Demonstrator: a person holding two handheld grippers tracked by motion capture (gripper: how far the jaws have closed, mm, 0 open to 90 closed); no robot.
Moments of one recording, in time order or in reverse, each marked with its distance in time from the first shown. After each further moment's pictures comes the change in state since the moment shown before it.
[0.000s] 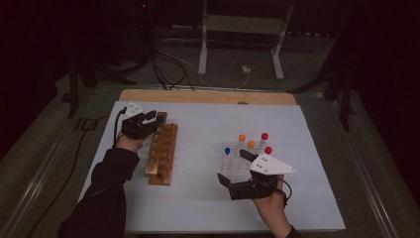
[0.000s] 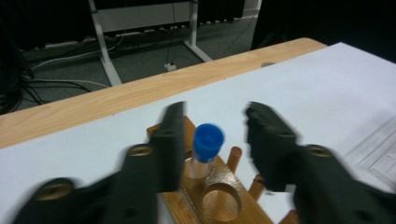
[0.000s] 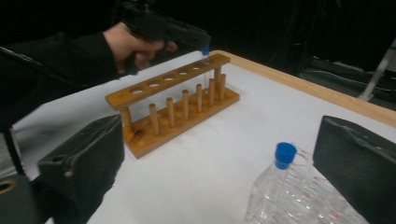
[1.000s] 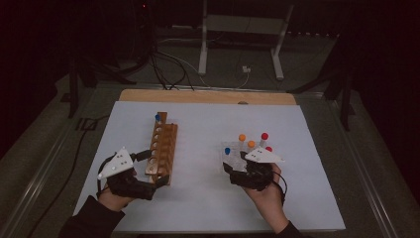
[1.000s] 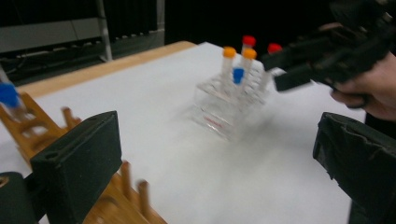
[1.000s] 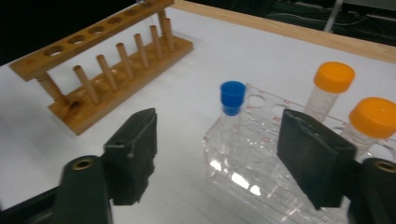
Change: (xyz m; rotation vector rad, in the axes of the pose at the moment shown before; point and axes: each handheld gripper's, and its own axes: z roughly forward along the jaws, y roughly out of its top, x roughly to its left) left arm -0.100 -0.042 -0.126 -0.040 -0.337 0.082; right arm -0.024 -0.022 0.029 0.184 -0.169 0.118
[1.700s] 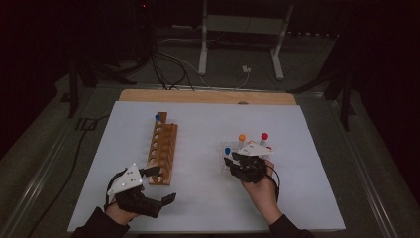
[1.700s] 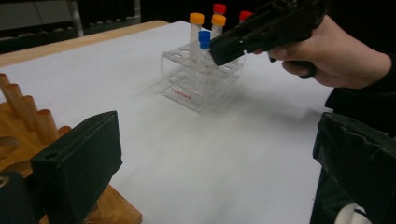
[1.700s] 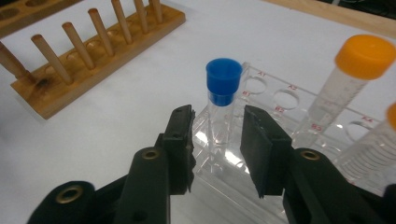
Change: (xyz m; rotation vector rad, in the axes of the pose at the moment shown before) left arm -0.016 -0.027 0.009 0.037 -0.067 0.004; right arm -0.010 -0.002 0.032 0.104 -0.008 -0.030
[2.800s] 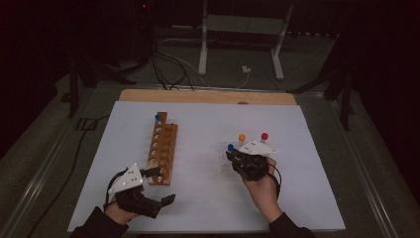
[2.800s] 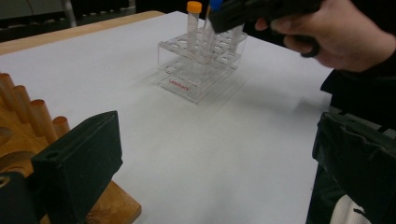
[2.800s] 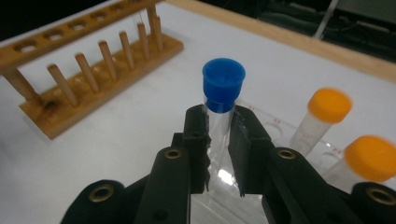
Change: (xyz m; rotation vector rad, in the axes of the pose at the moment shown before) left arm 0.003 -0.002 0.001 0.033 -0.027 0.005; right arm 0.005 0.016 -0.017 -0.078 -0.030 -0.037
